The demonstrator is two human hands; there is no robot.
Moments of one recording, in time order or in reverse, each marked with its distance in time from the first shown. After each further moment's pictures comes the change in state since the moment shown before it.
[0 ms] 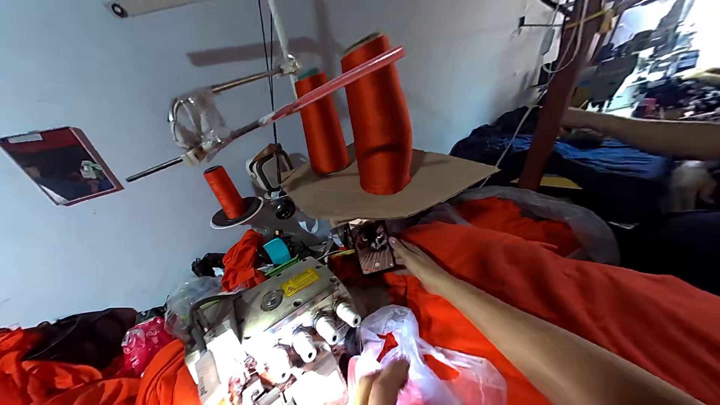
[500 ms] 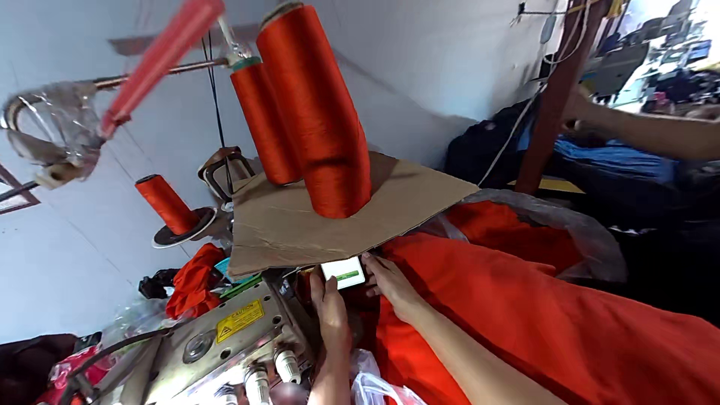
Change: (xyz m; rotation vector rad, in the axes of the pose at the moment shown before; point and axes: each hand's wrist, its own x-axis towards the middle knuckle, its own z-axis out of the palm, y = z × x) left_hand 0.195 -0.118 0.092 -0.499 0.675 -0.545; right_hand 0.010 -0.004 -0.007 0.096 0.011 0.103
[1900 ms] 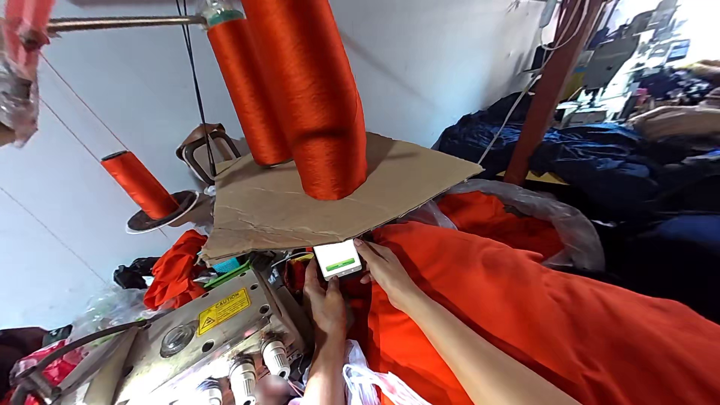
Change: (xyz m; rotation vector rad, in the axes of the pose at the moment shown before) left_hand -0.006 -0.020 -0.006 0.101 -0.047 0.129; right_hand 0.001 0.003 -0.003 -0.096 0.028 -0.112
